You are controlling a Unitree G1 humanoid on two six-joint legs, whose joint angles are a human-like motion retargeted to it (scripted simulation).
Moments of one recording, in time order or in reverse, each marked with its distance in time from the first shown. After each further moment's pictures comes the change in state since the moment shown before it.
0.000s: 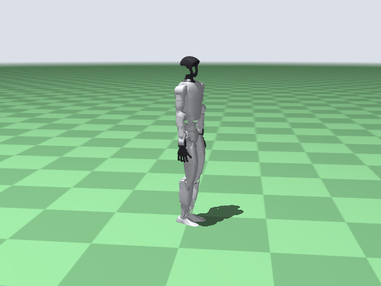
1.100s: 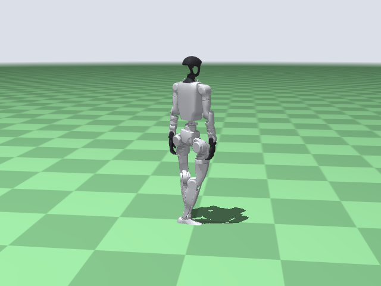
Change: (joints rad) left arm 0.016 -0.026 0.213 0.001 -0.165 -0.040 0.083; right arm -0.048 0.005 0.063 0.001 -0.039 -0.045 0.005; waist 0.223 -0.107 0.042; left_leg 0.035 0.106 0.610 -0.061 0.041 -0.086; right_leg 0.121 -0.140 -0.735 0.045 -0.133 0.125
